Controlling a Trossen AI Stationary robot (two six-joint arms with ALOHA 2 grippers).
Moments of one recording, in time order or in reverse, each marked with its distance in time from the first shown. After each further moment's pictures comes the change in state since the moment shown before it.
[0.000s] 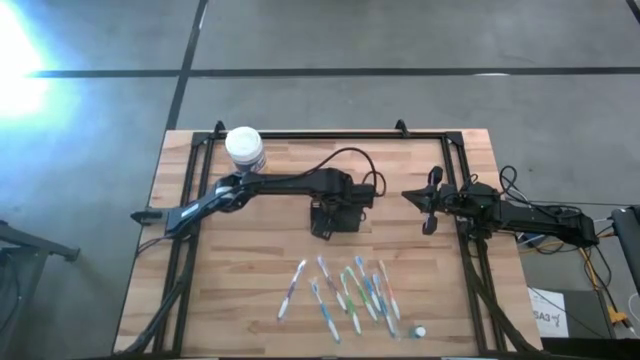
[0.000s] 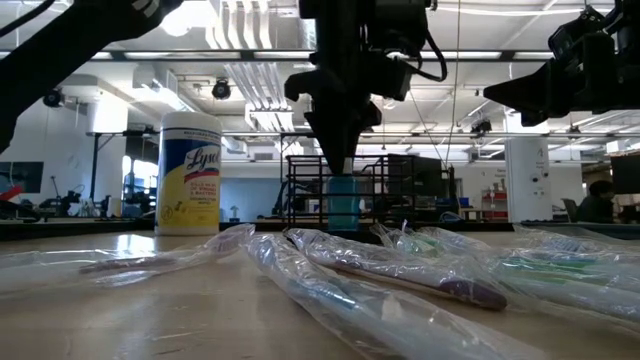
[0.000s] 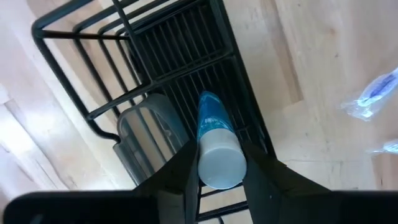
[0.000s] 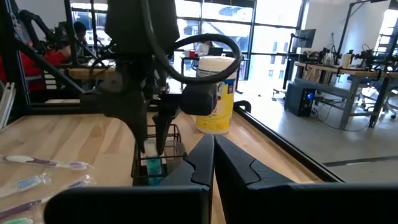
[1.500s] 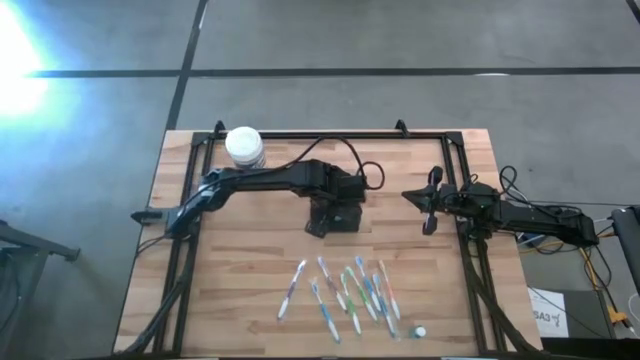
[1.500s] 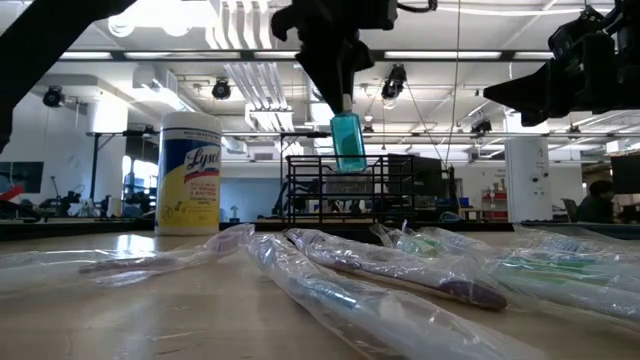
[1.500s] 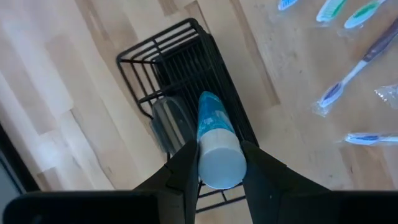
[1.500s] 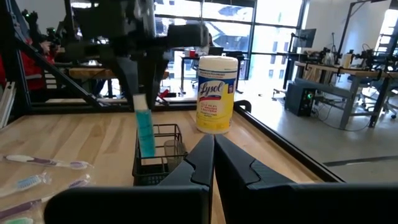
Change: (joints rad) left arm -0.029 -0.149 0.002 -0.005 -0.019 0.007; right arm 0.000 0.000 0.000 -0.001 0.000 0.000
